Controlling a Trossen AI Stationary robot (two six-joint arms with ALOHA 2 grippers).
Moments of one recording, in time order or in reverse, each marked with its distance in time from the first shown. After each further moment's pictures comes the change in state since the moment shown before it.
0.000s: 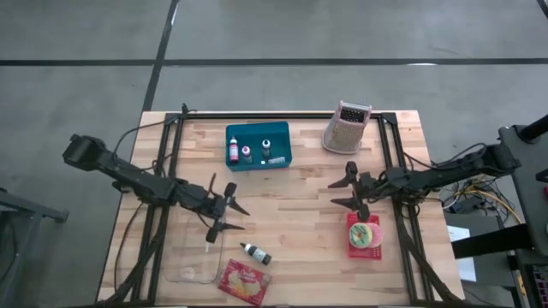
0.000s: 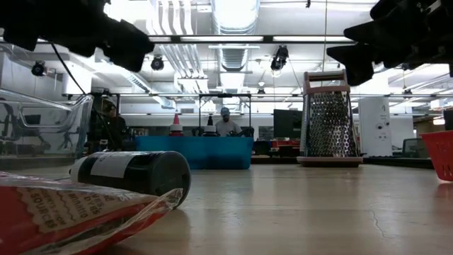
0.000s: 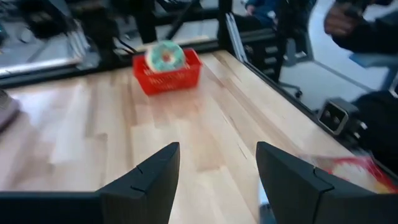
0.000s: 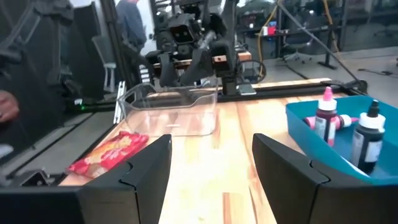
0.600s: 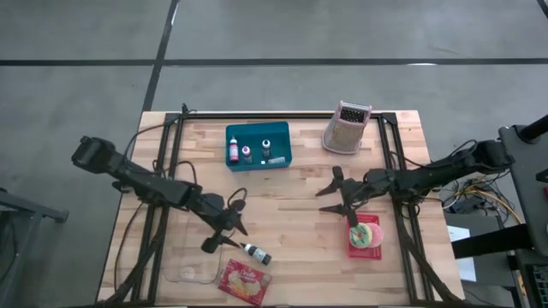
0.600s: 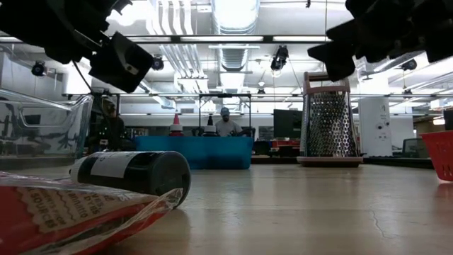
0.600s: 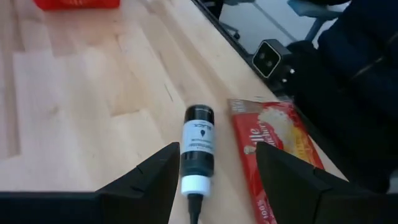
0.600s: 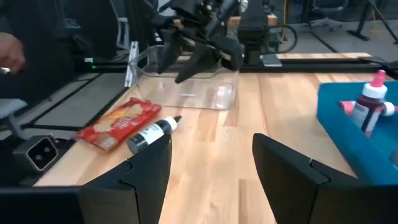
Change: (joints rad) left arm -0.006 0.158 0.158 -0.291 0.272 -0.116; right arm 0.004 0.232 0.199 -0.141 -0.091 -0.055
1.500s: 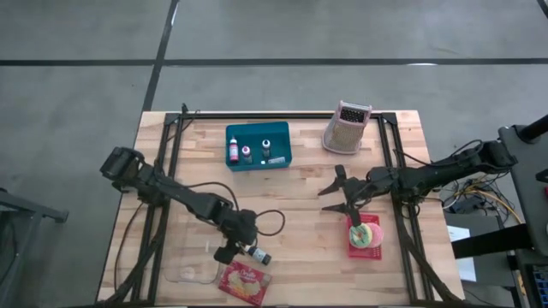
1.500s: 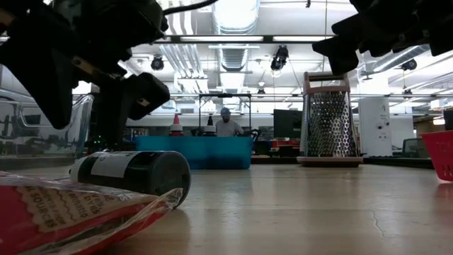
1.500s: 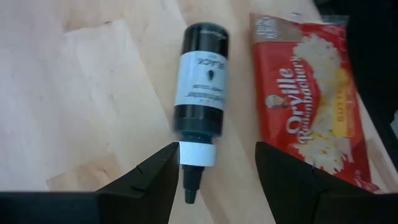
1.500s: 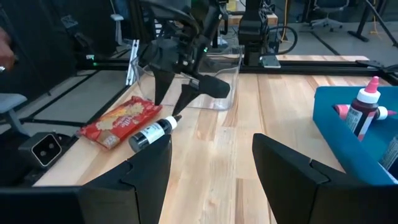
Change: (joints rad) left arm -0.028 0.357 0.368 -0.472 0.008 0.014; right arm 0.004 -0.081 0.031 -0.128 -0.001 -0.021
